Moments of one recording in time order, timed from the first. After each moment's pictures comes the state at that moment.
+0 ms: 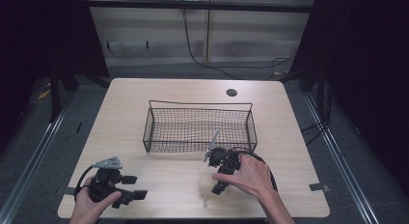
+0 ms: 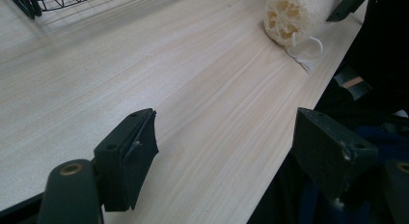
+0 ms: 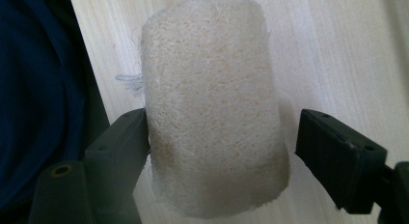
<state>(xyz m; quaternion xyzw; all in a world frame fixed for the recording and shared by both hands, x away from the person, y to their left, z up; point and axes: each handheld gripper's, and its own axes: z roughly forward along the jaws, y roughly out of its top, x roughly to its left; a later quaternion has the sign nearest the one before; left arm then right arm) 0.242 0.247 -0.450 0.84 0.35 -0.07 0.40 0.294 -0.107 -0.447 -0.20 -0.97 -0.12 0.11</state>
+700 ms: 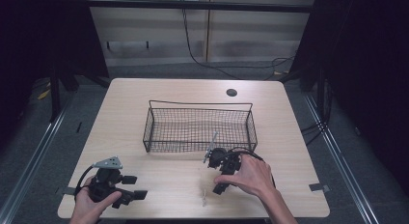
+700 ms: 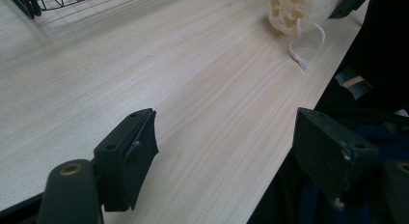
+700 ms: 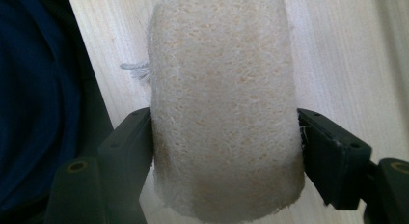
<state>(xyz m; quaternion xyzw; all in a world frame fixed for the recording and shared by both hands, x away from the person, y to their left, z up) 0.242 0.247 -0.450 0.85 0.35 -0.07 0.39 0.289 -0.105 -0.440 -0.20 -0.97 -0.10 0.09</state>
